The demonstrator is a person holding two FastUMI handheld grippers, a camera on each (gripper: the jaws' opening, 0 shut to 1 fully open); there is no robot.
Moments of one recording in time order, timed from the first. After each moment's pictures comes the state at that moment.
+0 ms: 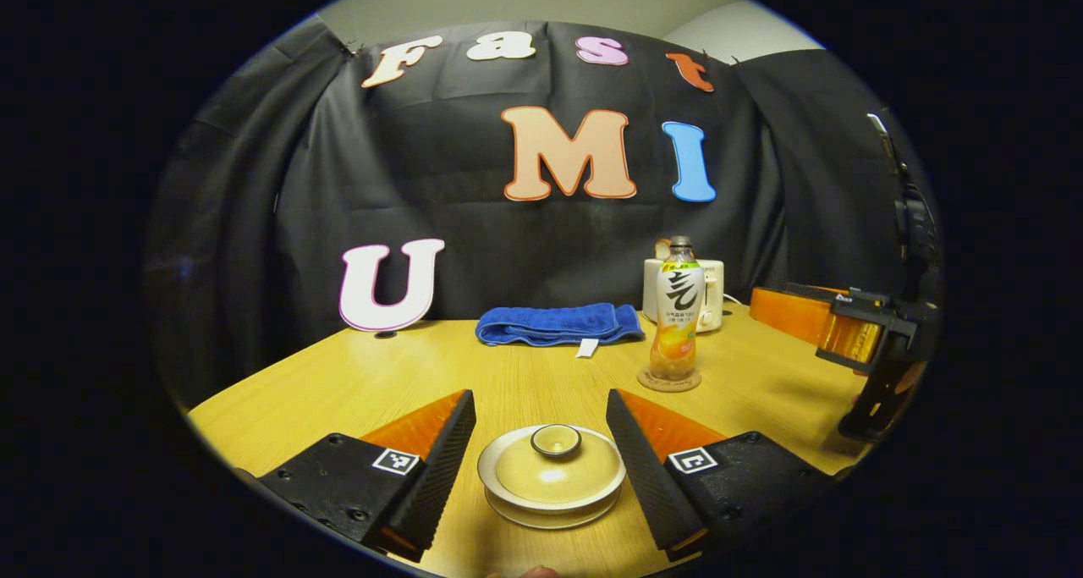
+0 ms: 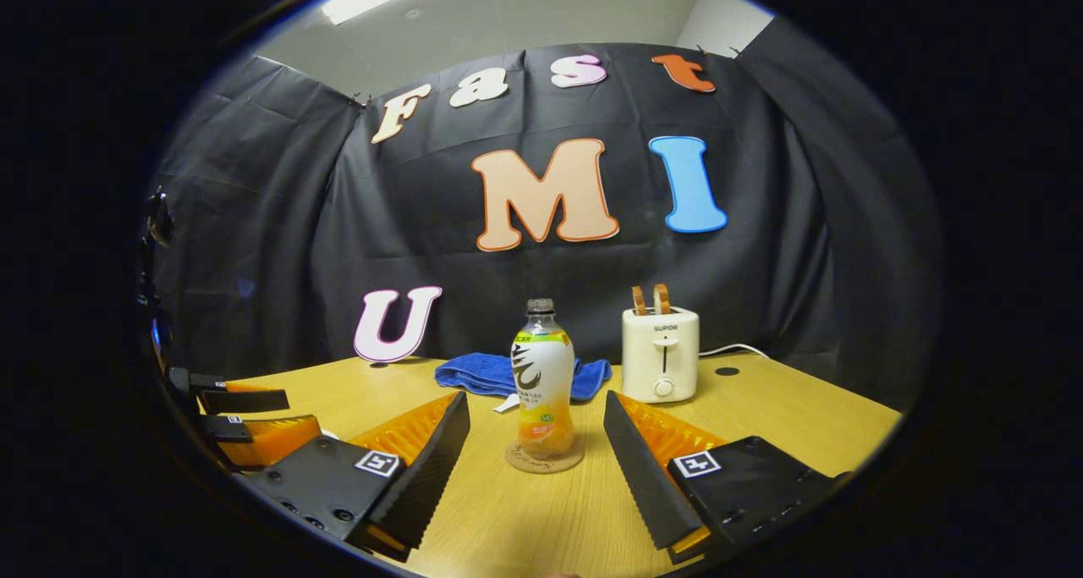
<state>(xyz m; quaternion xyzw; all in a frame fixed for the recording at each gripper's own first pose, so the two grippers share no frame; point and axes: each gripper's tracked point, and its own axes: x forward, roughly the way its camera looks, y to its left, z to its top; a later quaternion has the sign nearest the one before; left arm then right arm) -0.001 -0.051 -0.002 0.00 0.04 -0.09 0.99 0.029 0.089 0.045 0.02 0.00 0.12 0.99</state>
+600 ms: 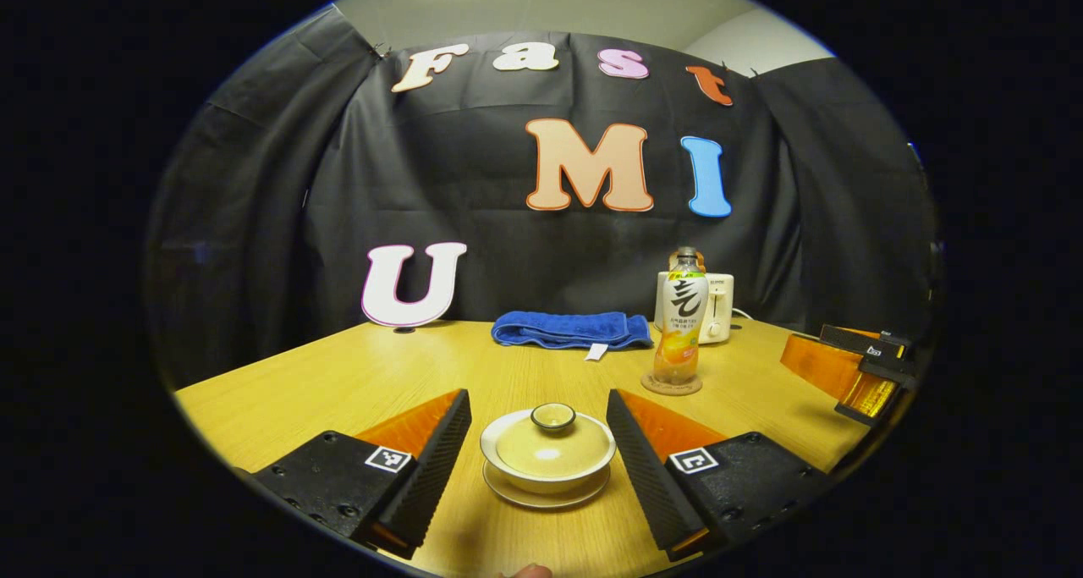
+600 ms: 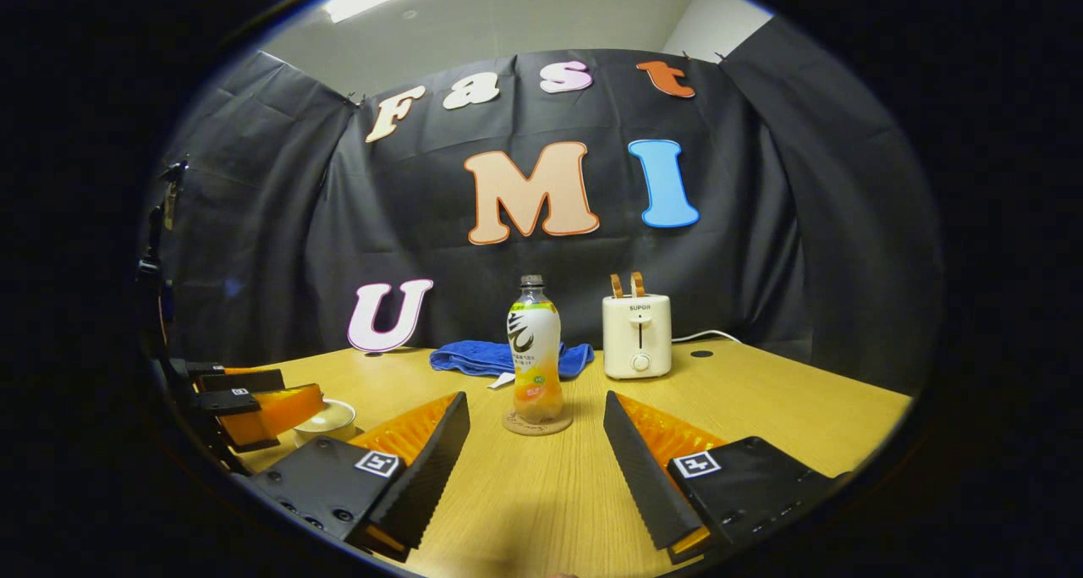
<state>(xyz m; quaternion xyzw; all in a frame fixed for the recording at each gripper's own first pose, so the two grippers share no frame) -0.021 -0.050 -0.004 -0.02 0.02 -0.06 1.00 -0.017 0.074 0.014 0.03 0.01 0.09 1.00</state>
